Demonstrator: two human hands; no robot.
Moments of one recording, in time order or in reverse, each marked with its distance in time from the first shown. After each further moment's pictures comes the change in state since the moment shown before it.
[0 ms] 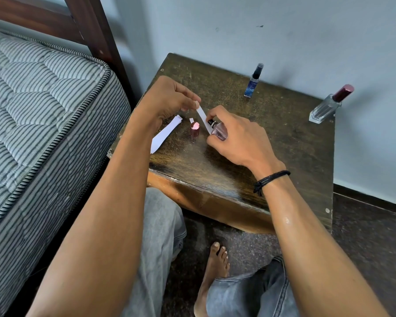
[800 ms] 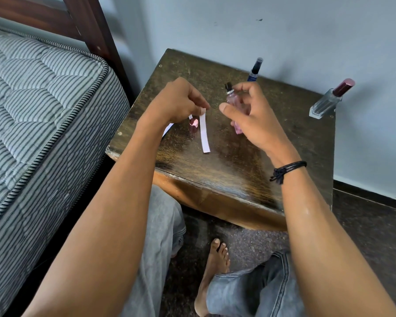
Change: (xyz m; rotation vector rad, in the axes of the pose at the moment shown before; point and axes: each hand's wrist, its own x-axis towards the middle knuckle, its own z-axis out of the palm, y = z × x) left_hand 0.005 0.001 0.019 0.321 -0.091 0.143; right_hand 0.004 0.014 -0.028 0.719 0.047 0.234
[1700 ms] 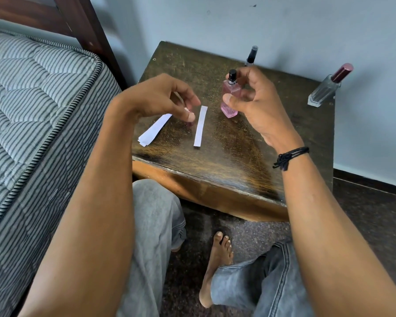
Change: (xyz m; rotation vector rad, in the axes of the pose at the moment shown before) left_hand -0.013 -0.013 -0.032 0.026 -0.284 0.108; right_hand -0.001 -0.004 -0.010 0.124 0.018 -0.029
